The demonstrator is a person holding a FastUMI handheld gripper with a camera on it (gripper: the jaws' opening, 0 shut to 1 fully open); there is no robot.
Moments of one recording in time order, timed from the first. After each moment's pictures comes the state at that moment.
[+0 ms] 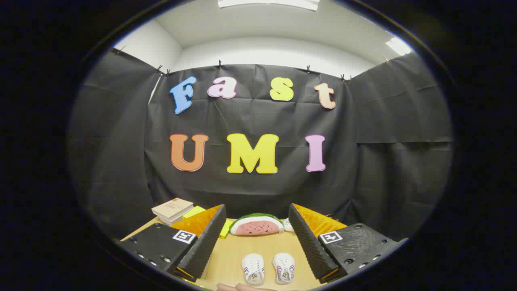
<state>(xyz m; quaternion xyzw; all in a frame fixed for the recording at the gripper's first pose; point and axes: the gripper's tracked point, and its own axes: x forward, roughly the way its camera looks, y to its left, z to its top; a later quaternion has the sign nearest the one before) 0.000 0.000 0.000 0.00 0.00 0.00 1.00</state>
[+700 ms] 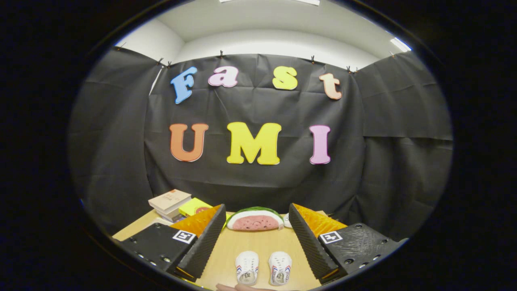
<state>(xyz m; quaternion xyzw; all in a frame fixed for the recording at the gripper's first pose) 0.045 -0.022 -0.031 -0.01 0.04 0.02 1.00</state>
